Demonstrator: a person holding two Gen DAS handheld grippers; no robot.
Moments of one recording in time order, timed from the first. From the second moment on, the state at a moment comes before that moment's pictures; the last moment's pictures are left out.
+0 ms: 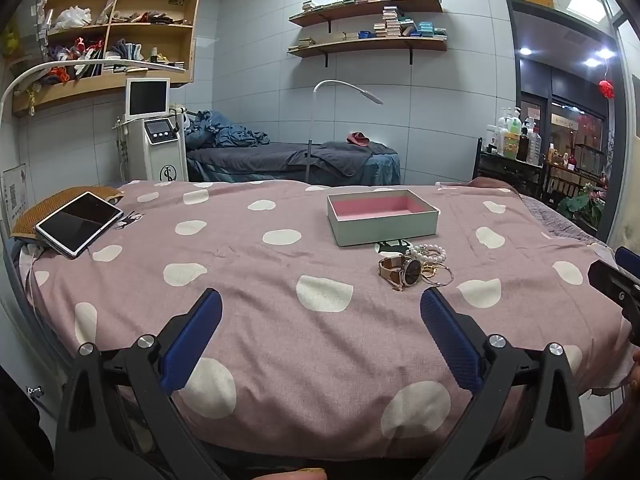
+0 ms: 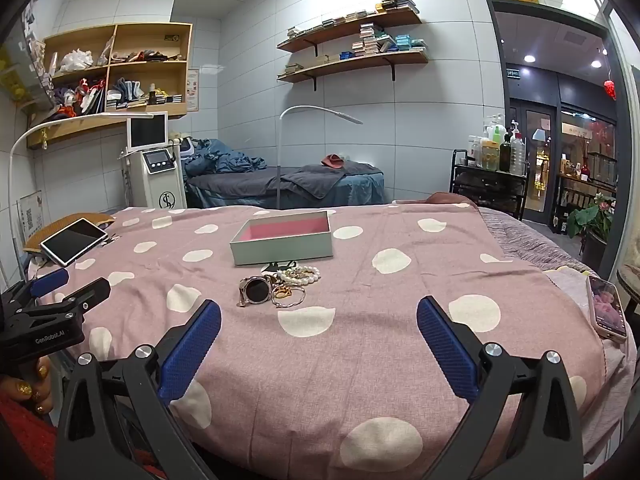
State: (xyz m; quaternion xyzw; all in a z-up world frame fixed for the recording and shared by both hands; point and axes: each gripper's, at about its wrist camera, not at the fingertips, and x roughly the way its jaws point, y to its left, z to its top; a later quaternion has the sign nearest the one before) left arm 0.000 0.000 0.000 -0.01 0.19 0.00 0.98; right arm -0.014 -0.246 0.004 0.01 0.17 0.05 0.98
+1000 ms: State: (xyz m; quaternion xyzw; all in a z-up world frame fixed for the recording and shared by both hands) left arm -0.003 0.001 0.003 -0.01 0.19 0.00 0.98; right arm -0.014 -0.244 0.003 0.00 0.17 0.05 0.98
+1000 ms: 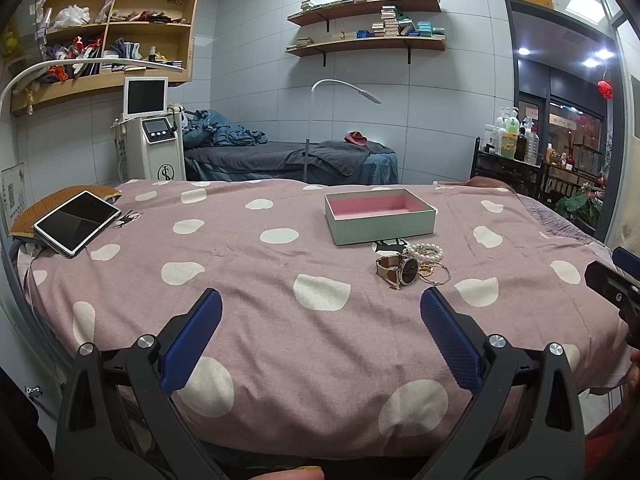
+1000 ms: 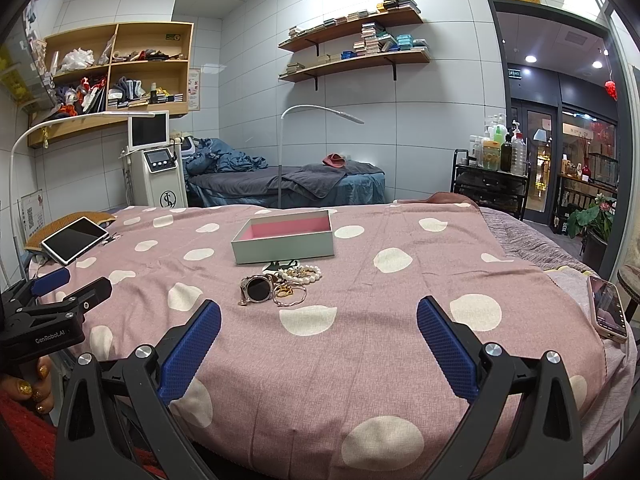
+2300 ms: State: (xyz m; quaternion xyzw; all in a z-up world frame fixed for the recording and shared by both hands) left arm -0.003 0.003 0.001 -0.01 0.19 0.00 0.98; right arm -0.013 -0.244 0.002 0.00 0.17 0.05 0.98
